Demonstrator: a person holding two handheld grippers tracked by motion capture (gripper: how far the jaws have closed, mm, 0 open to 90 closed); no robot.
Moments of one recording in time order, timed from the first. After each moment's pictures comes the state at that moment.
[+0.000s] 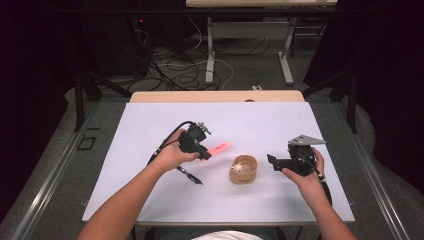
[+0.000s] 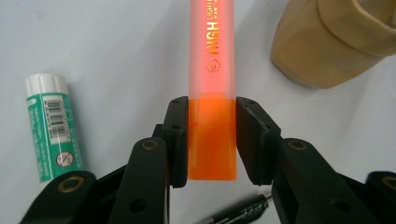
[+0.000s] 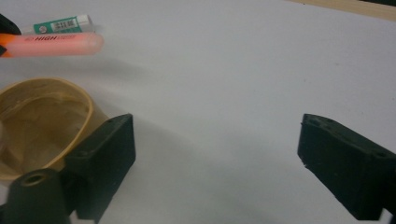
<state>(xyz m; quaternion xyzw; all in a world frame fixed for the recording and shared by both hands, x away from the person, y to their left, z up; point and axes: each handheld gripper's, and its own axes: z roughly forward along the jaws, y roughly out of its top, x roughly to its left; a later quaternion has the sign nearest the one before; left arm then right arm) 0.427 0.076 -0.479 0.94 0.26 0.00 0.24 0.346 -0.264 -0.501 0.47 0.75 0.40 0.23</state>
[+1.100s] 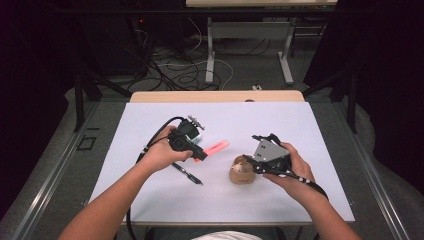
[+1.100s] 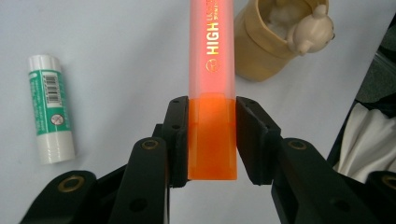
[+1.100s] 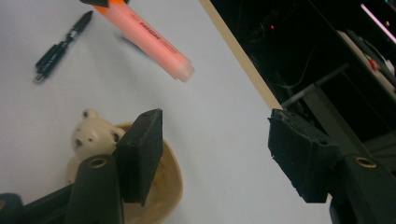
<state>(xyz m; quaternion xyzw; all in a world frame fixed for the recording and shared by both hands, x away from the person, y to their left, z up) 0.398 0.090 -0.433 0.92 0.29 -0.04 0.26 0.323 -0.181 -0.452 0.12 0.85 0.36 0.36</state>
